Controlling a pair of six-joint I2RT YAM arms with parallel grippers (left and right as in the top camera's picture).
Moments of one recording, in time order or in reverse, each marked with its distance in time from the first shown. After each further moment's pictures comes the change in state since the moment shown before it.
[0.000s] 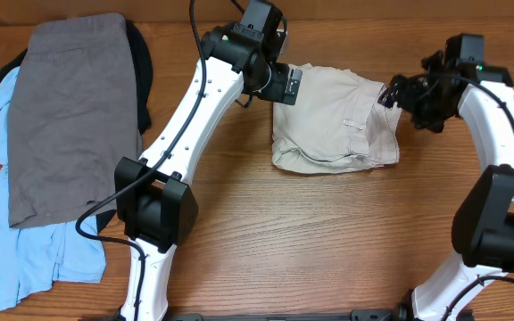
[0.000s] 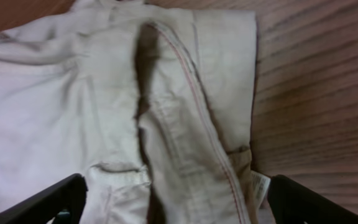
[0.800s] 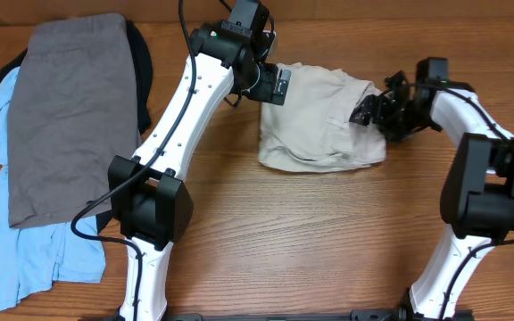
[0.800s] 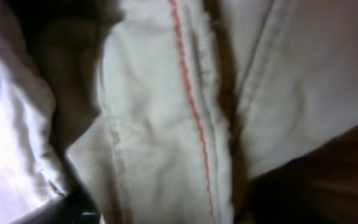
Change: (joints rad) left arm 0.039 0.000 0.000 -0.047 0.003 0.027; right arm 0.051 0.194 -0.053 0.140 -0.297 -0.099
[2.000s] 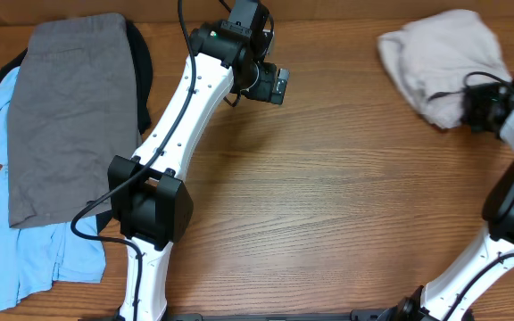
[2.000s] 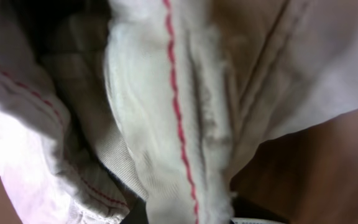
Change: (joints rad) left arm 0.000 0.000 0.000 0.002 -0.034 -0.007; right arm -0.401 0.021 -0.017 0.519 0.356 0.860
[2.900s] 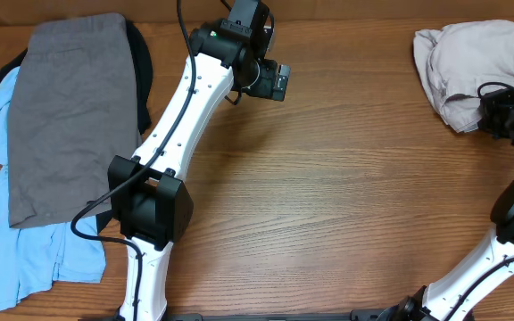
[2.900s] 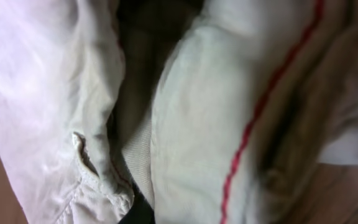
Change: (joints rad) left arm 0.000 0.000 0.000 0.033 0.000 -0.020; right arm -0.057 0.000 0.000 0.010 -0.057 -0.275
